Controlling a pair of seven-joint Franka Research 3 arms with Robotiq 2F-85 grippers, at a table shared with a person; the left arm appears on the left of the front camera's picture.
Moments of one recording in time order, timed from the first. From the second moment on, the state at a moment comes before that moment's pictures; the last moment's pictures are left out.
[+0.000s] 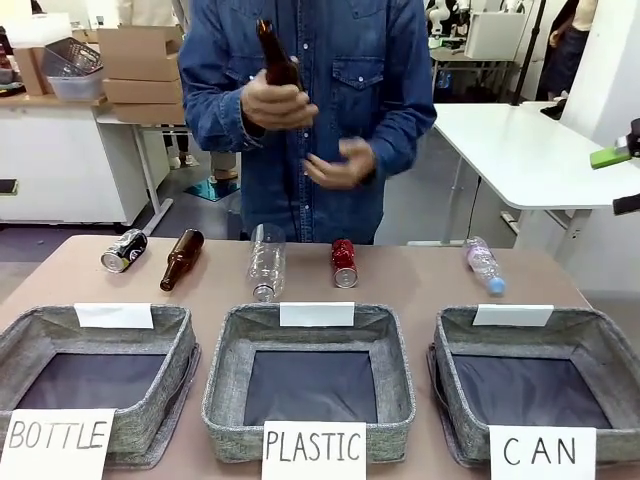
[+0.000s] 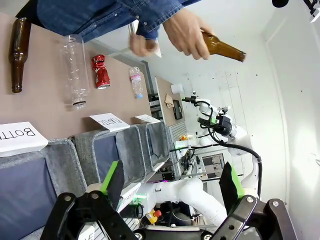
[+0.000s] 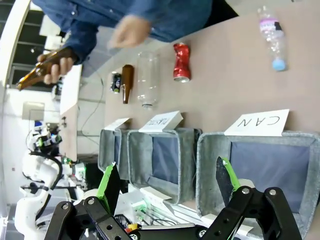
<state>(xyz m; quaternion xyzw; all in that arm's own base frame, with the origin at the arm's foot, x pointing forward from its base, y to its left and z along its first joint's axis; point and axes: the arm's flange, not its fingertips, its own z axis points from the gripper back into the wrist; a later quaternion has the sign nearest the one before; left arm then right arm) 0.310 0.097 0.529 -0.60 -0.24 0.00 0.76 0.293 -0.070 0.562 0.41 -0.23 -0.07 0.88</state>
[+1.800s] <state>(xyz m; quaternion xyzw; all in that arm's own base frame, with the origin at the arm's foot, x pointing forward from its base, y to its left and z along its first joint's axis) 0.311 0.097 0.531 -0.60 -0.25 0.00 0.76 0.496 0.181 0.411 0.26 -0.10 0.04 0.96</state>
